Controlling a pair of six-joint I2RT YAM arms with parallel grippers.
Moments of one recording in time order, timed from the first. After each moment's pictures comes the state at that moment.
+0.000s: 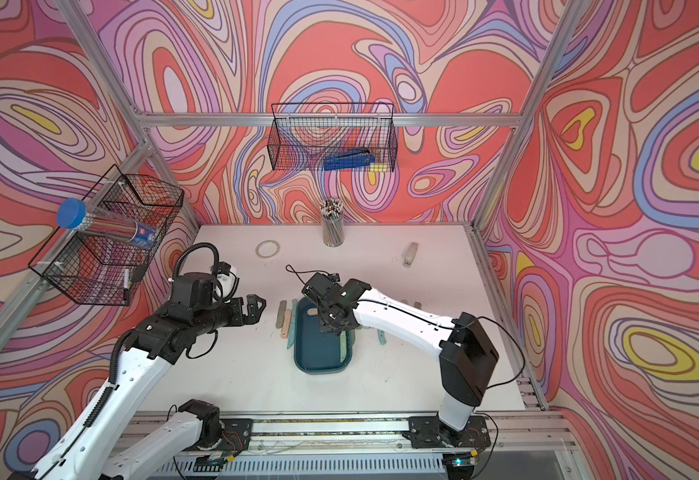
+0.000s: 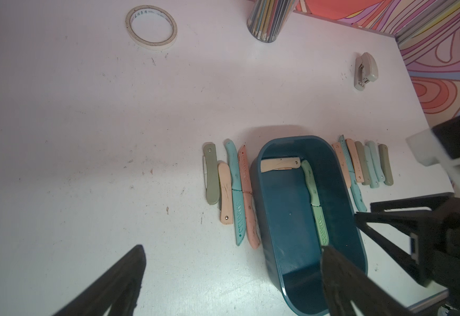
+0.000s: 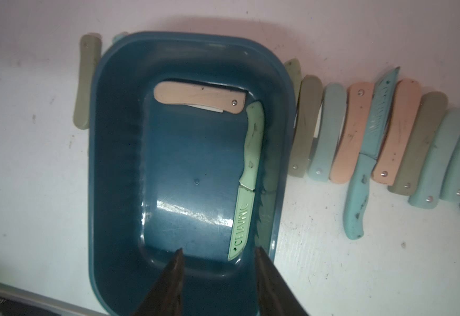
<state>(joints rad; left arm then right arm) -0.28 0.90 0.95 -0.80 0.11 -0.34 0.92 1.75 1.43 -0.94 0.16 0.73</state>
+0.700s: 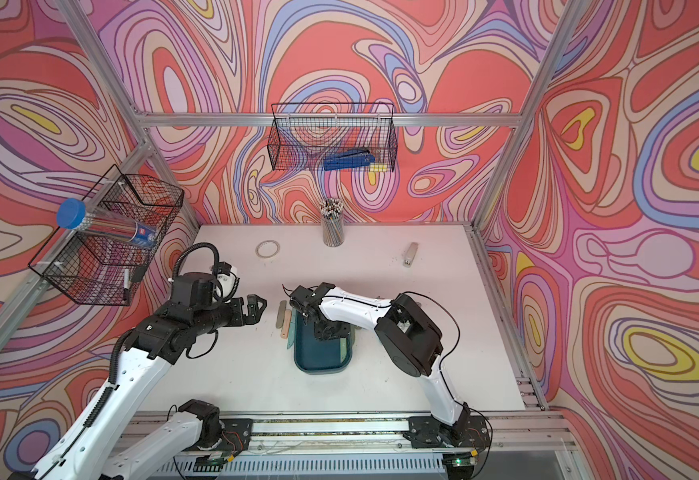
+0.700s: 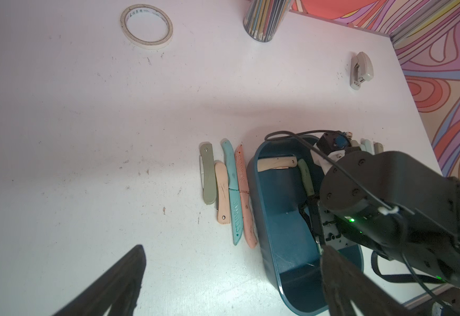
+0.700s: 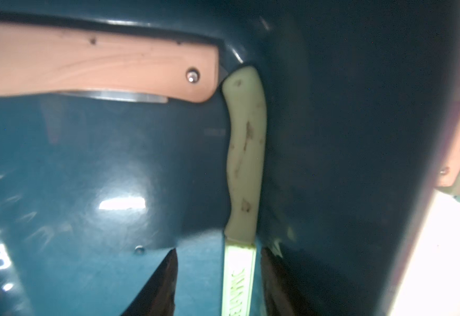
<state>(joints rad) -0.28 0.90 0.95 -0.80 0.12 -0.34 0.92 2.11 1.60 -1.08 0.22 0.83</state>
